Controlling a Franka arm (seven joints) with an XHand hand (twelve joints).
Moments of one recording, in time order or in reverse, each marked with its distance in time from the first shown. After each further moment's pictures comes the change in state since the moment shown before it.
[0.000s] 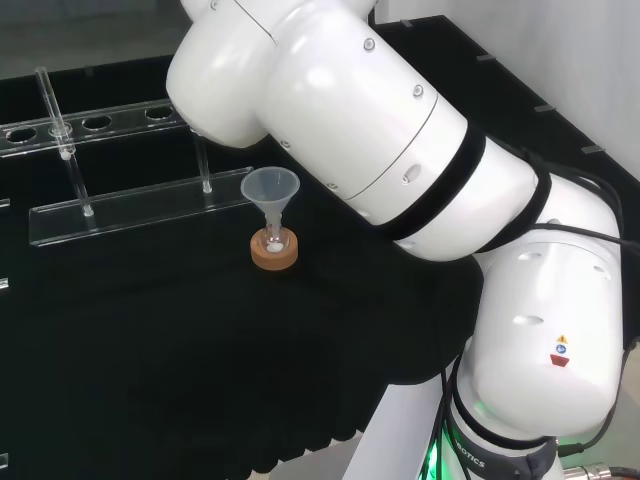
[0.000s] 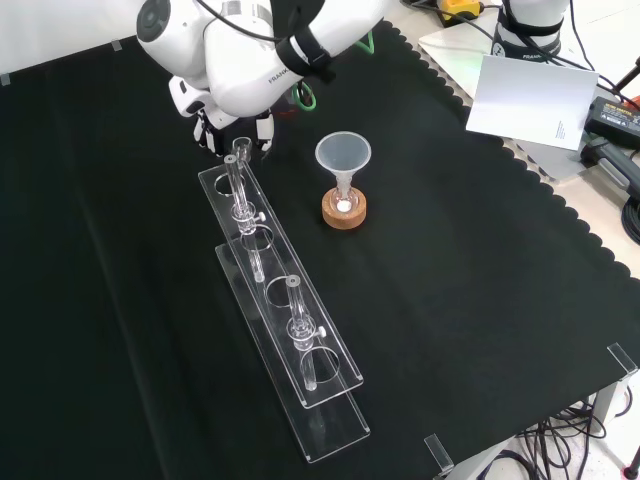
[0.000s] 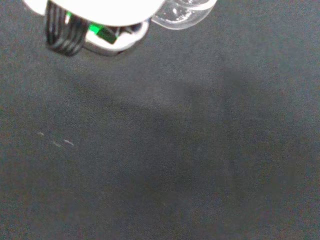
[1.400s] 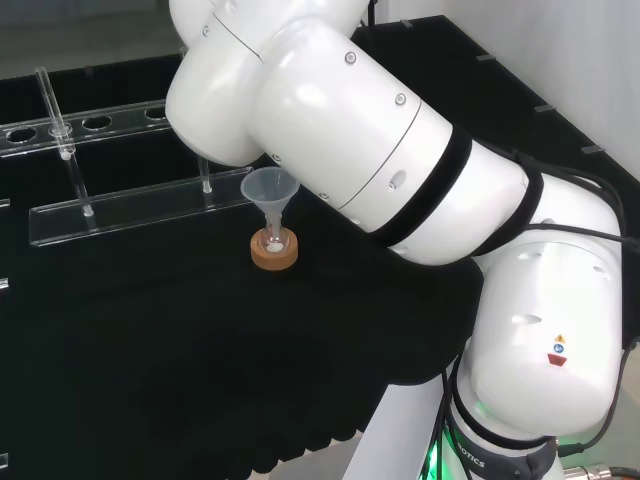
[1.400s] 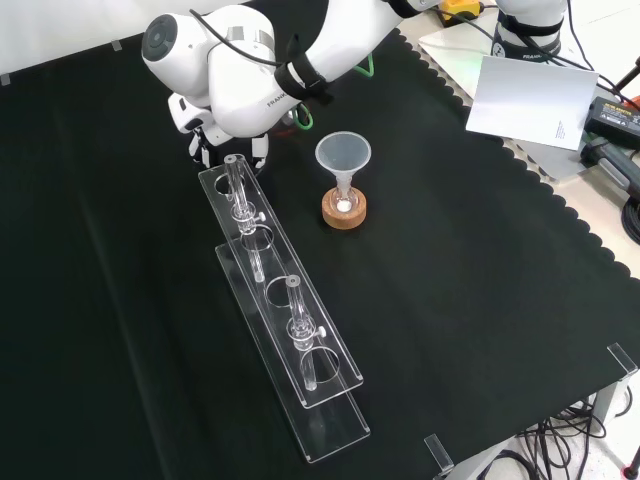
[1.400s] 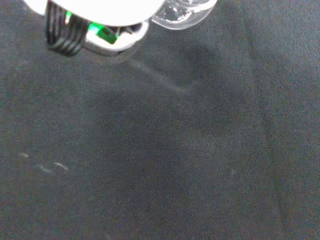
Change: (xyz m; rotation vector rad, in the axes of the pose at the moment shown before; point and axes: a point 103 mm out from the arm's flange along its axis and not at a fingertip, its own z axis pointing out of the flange) arm 0.010 0.028 0.023 -0.056 0.008 0.016
